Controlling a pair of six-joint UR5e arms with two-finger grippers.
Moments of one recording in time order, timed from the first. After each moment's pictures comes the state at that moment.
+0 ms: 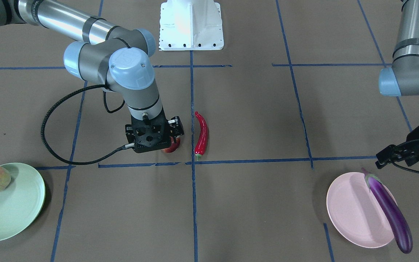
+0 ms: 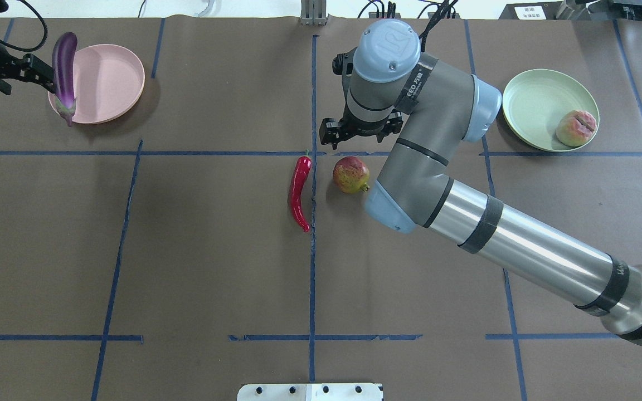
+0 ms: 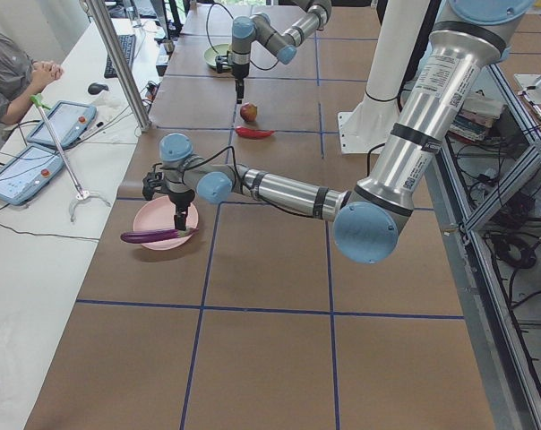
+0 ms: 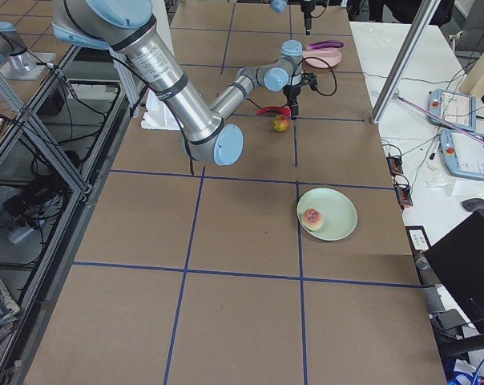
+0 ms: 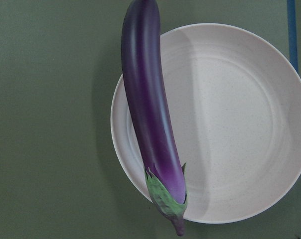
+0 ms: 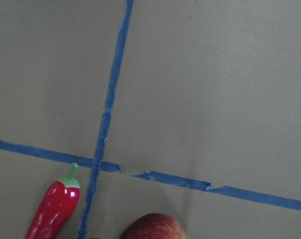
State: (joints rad) left arm -1.19 -1.96 -1.37 -1.91 -2.20 -0.67; right arm 0.68 -0.74 1.42 -1.50 1.91 0.88
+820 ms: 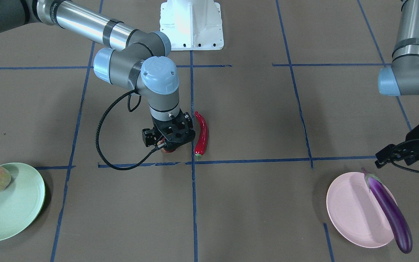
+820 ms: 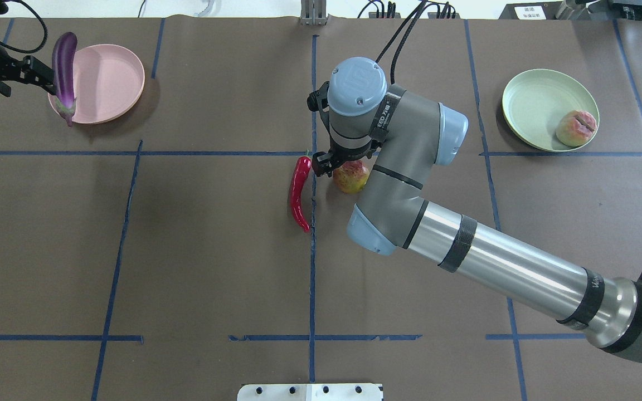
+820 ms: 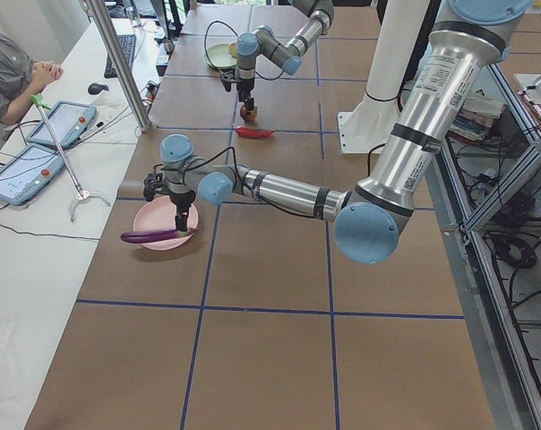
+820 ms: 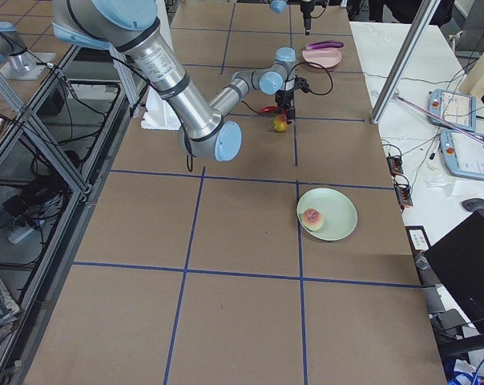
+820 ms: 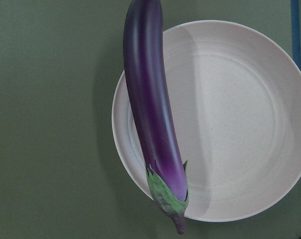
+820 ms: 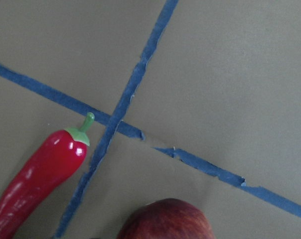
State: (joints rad) left arm -1.19 -1.96 -1.37 -1.91 -2.20 -0.67; right arm 0.61 -0.72 1.34 -1.50 1.87 0.67
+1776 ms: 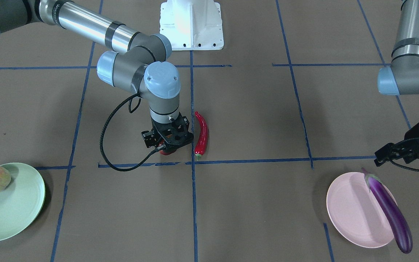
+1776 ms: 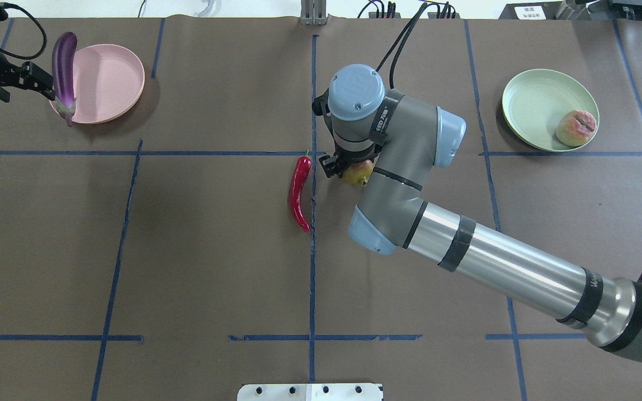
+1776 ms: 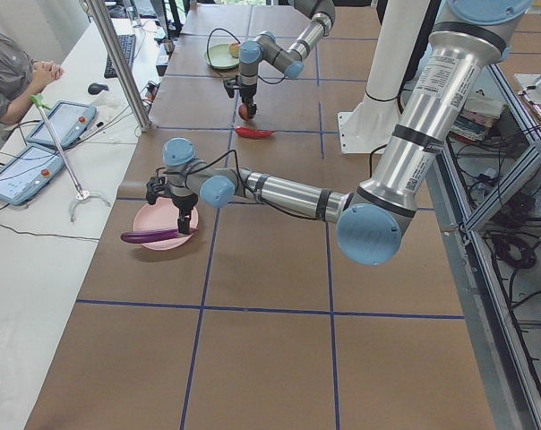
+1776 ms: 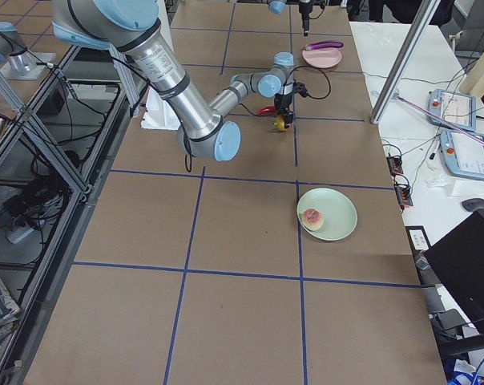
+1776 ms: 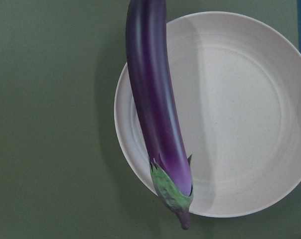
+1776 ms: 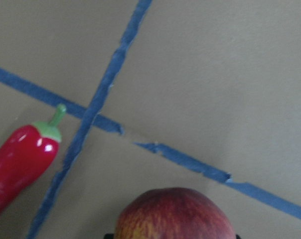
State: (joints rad) left arm -1.19 -1.94 -1.37 -1.92 -2.20 -0.68; right arm 0.64 -0.72 1.32 -1.53 1.86 0.67
